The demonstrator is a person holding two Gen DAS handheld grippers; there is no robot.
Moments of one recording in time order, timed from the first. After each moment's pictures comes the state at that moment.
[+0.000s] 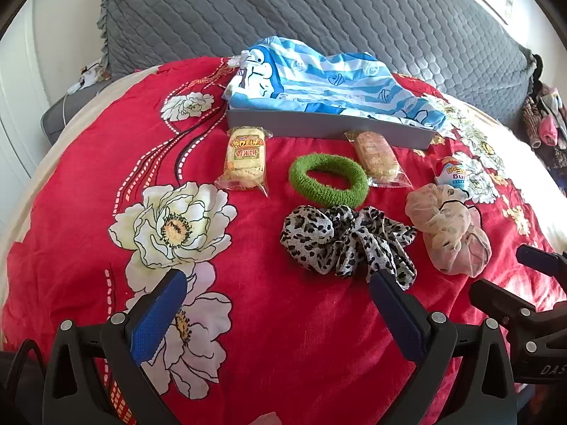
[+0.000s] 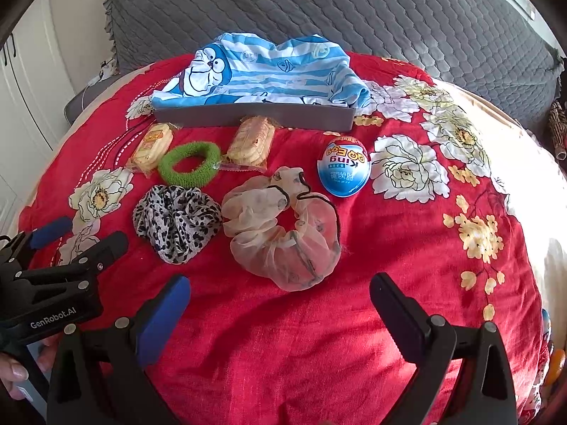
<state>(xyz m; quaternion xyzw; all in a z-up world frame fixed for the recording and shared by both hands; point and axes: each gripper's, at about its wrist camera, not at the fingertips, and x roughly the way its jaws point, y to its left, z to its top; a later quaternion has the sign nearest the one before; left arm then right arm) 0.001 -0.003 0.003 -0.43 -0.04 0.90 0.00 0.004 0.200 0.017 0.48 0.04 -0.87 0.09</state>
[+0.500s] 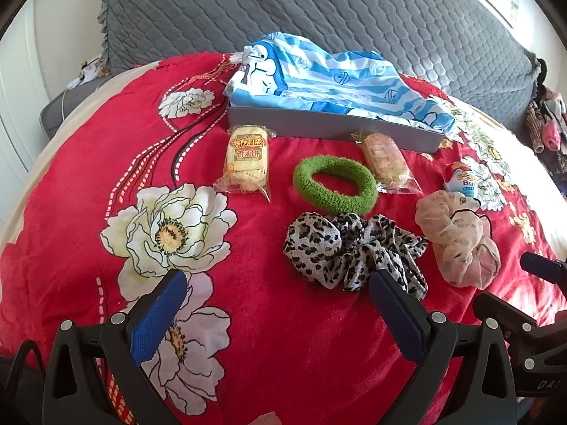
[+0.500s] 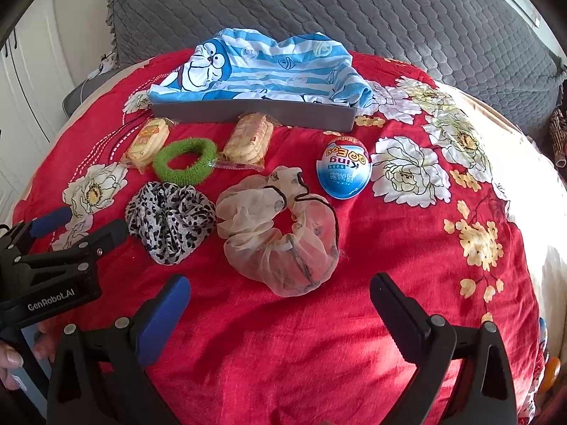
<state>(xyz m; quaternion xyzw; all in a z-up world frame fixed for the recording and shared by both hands) -0.017 -0.005 -0.004 -0.44 -0.05 0.90 0.00 -0.003 0.198 0.010 0.48 0.06 -0.87 0.09</state>
